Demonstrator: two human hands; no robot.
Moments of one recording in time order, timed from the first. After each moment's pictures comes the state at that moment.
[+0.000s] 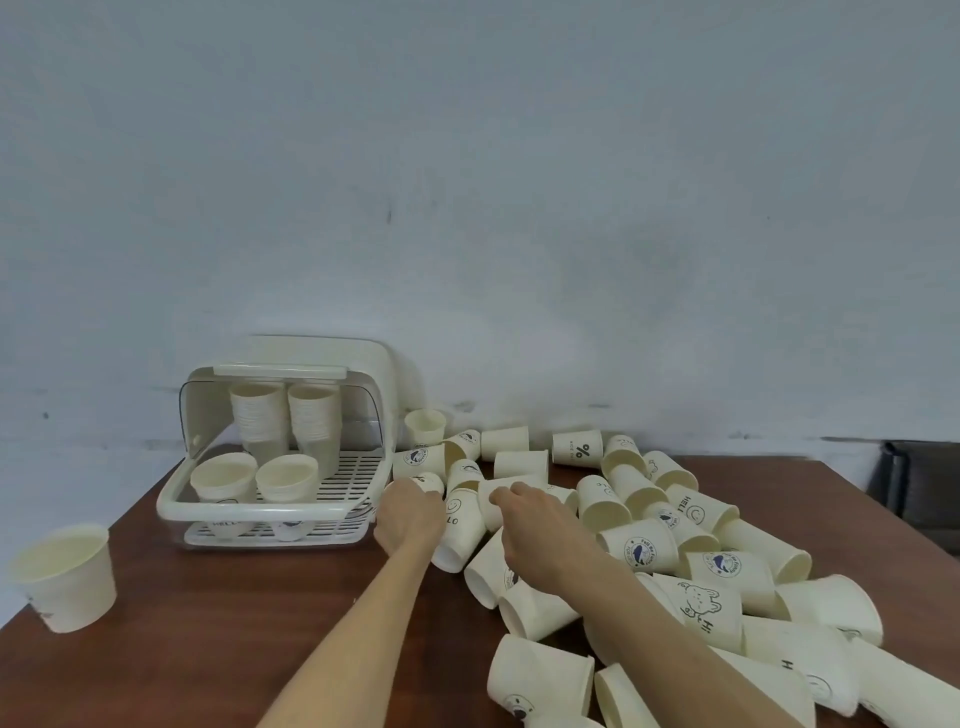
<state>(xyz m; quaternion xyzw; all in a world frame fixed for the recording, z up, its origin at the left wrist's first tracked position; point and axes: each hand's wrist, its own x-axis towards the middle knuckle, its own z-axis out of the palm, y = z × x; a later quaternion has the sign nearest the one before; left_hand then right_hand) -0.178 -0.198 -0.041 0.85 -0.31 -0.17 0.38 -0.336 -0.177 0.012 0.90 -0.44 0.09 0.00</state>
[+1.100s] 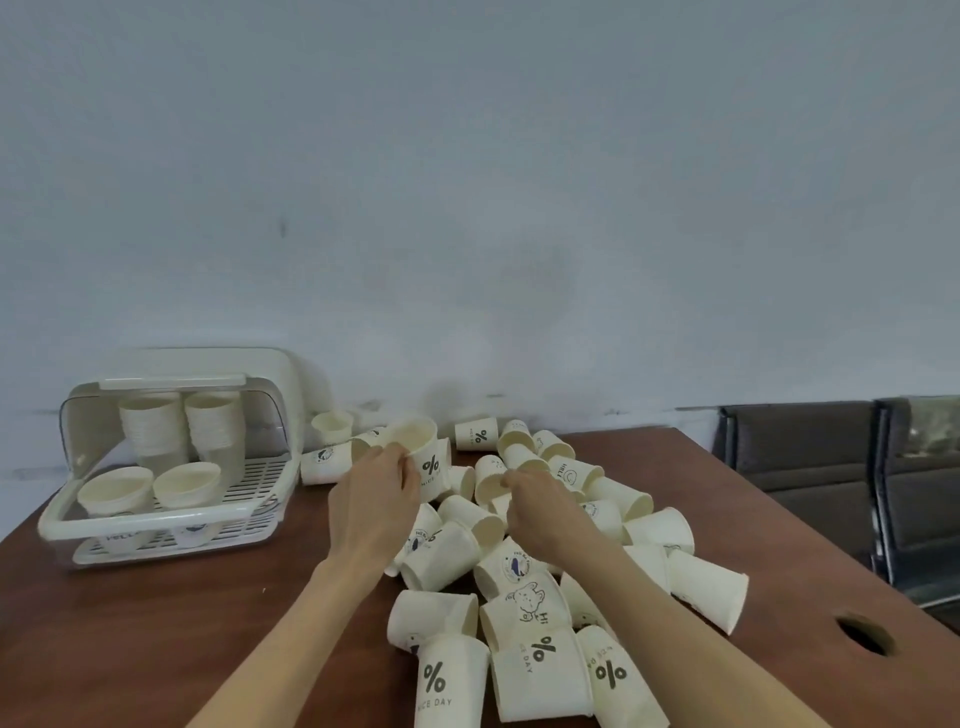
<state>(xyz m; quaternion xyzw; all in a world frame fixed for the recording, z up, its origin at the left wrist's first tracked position) -0.261 -0.107 0.027 0.69 -0.59 0.05 0.41 -0.451 -0.143 0.033 0.82 -0.56 0.14 -0.02</state>
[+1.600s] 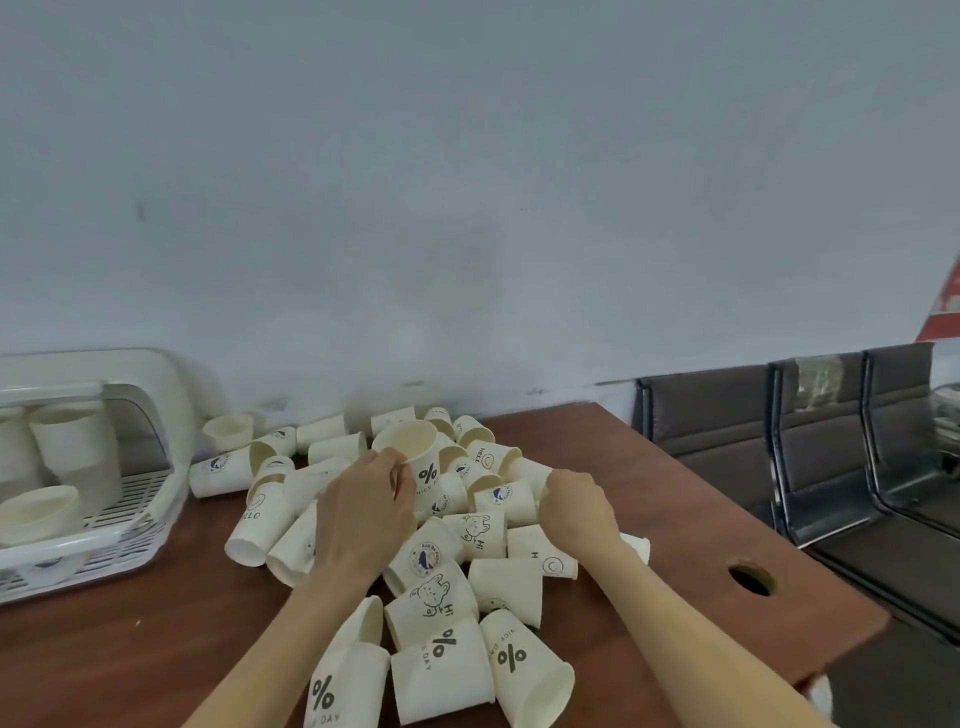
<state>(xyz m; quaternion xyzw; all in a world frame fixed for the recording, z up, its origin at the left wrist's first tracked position) -0.354 -0.113 0.025 0.63 -0.65 0.02 0.42 -0.579 -0.150 0.013 0.67 -0.72 0.17 -0.04</state>
